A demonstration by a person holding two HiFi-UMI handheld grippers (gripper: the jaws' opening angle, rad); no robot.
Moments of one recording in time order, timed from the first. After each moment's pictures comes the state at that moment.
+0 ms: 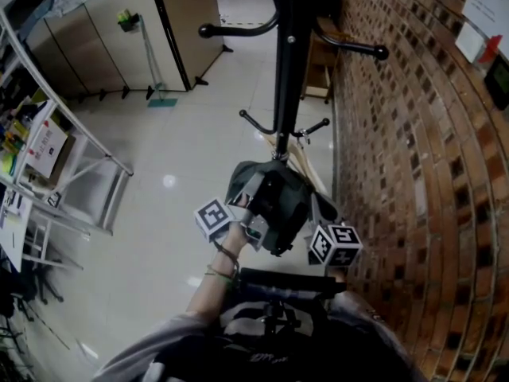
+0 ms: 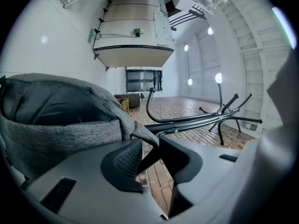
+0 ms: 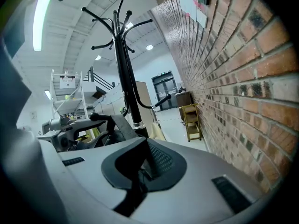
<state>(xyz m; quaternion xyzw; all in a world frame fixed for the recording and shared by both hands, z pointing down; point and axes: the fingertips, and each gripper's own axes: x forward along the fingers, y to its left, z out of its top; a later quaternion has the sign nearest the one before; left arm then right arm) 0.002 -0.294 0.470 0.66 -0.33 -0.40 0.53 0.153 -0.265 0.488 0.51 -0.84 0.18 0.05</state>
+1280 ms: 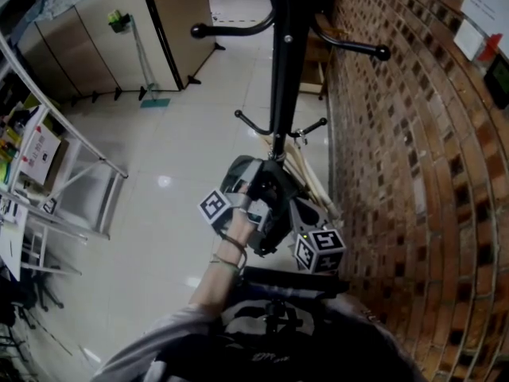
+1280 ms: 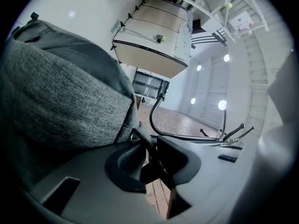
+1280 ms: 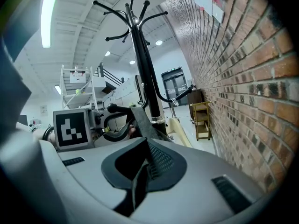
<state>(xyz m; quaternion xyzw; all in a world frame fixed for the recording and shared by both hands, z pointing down) 0.001 -0.334 0.472 0.57 -0.27 -0.50 0.59 0.101 -0.250 0.490 0.46 -0.87 0.16 0.08</state>
